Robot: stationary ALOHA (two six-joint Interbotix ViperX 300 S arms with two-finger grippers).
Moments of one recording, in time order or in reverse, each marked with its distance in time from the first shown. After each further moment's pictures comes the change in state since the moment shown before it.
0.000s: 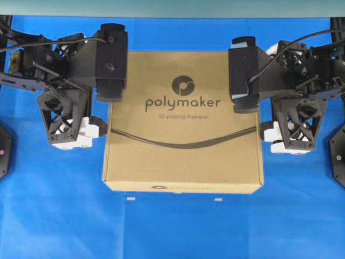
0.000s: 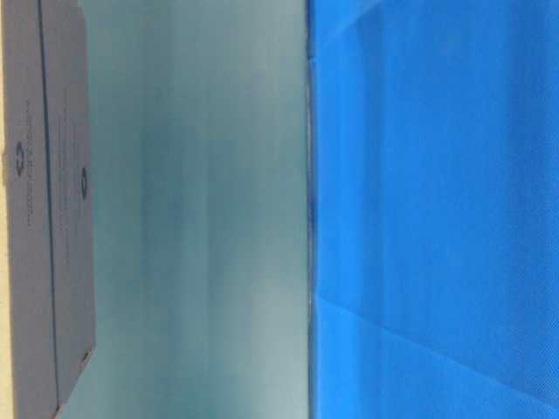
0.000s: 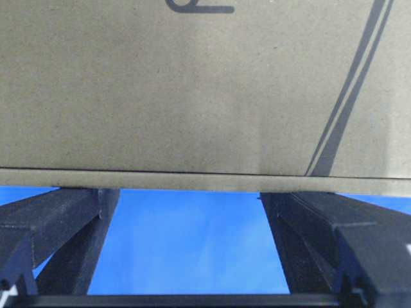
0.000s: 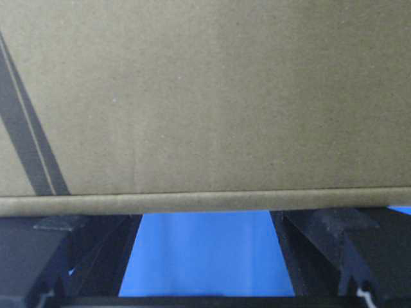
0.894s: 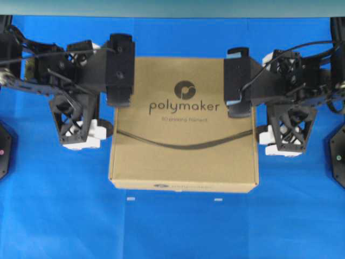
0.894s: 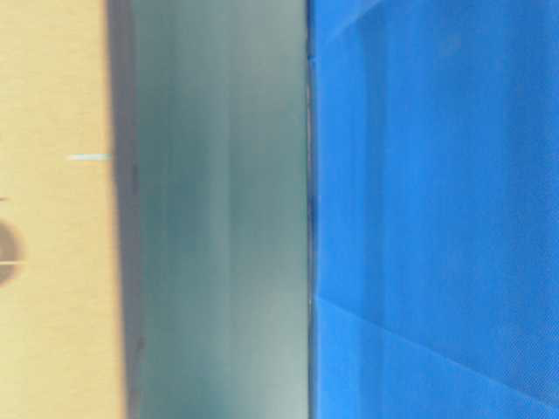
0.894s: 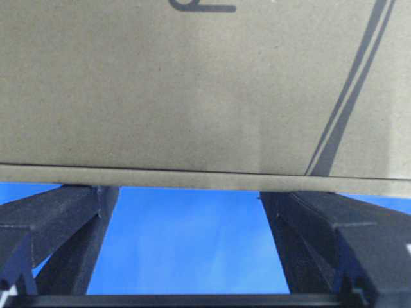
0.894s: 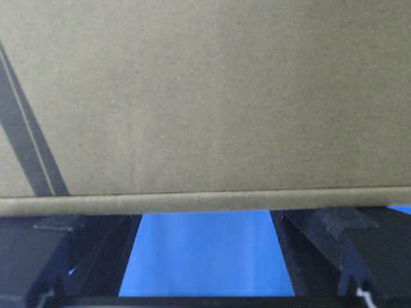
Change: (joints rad) left arm 0.015 0.012 0.112 0.003 -0.112 0.023; right arm -0.020 0.000 0.133 -0.002 -0.103 0.005
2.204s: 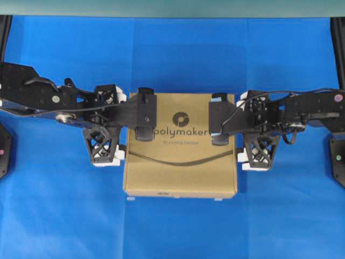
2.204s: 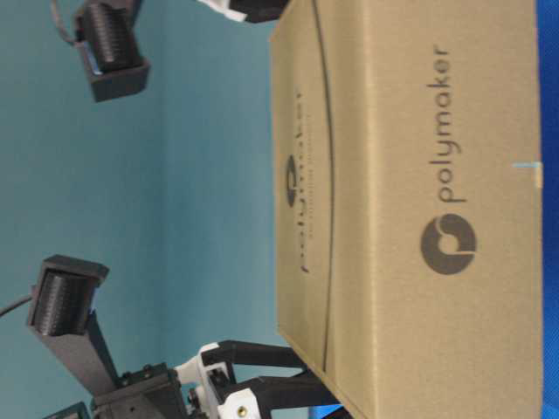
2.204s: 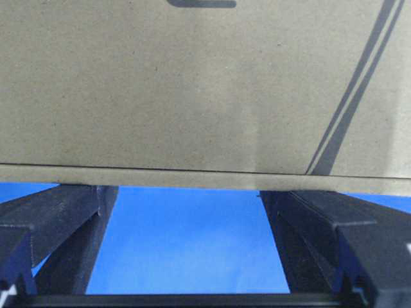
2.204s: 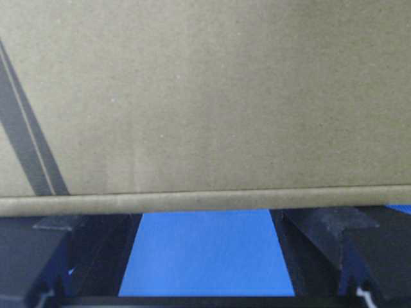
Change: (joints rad) left arm 0.012 0.212 0.296 0.006 -0.370 0.005; right arm -0.020 0.181 0.394 -0.003 -0.586 -0.008
